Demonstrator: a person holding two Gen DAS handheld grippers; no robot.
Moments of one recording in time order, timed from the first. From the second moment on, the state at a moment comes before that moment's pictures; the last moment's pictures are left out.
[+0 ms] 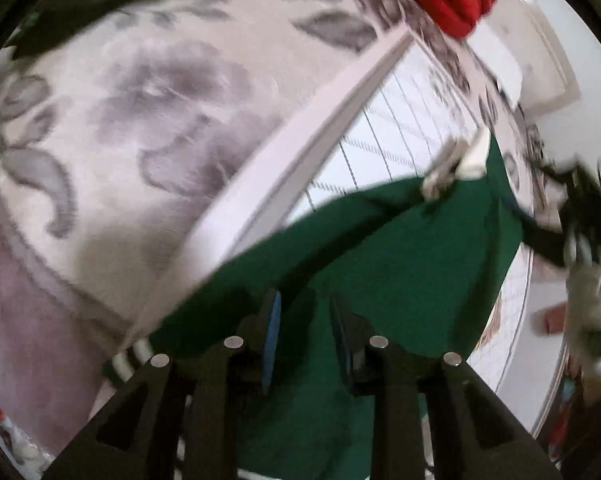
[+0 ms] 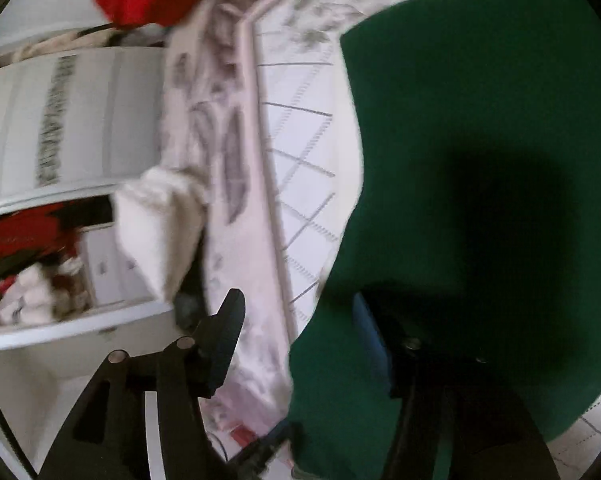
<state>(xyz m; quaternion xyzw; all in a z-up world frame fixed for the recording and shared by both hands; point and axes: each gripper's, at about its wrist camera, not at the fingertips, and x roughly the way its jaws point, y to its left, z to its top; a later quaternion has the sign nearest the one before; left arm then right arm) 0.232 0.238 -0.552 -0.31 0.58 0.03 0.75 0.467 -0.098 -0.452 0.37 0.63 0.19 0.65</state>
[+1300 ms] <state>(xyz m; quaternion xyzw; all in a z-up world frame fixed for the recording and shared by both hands) 0.189 0.043 -0.558 -0.24 0.60 0.01 0.76 0.348 -0.338 -0.489 0.24 0.72 0.11 0.65</state>
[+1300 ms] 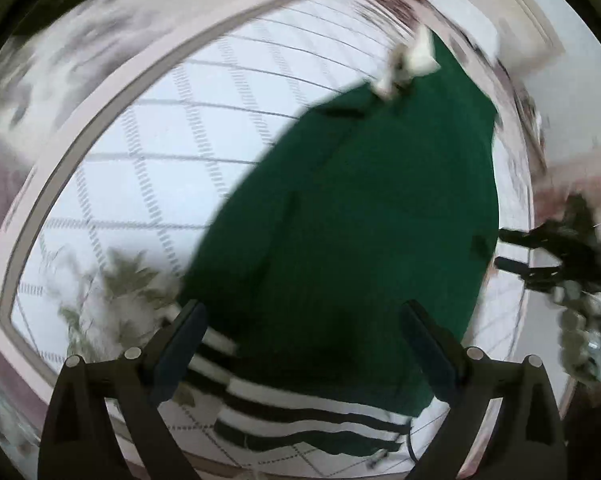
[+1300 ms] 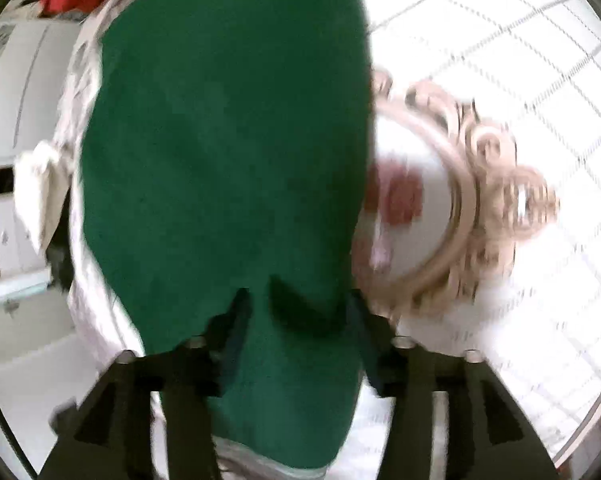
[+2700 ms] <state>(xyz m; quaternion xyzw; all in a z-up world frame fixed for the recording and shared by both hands) 0.171 0.108 -0.548 -0.19 0.59 0.03 0.79 0.106 -0.254 -0.576 0.42 0.71 0.09 0.56</state>
